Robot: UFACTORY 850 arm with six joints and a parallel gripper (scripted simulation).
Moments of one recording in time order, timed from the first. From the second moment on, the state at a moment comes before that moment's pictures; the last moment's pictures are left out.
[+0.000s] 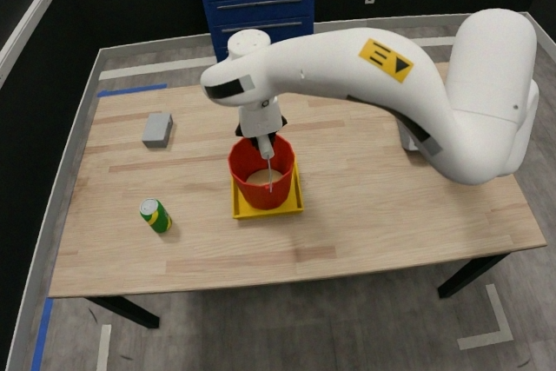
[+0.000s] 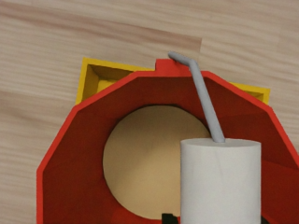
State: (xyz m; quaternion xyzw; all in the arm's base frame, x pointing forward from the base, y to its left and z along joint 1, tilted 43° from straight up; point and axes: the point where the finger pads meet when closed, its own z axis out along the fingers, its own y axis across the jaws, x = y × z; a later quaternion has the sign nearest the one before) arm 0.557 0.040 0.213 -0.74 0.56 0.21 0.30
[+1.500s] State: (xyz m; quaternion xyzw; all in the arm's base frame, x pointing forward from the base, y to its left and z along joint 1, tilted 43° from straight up) arm 0.557 0.040 0.213 -0.74 0.56 0.21 0.30
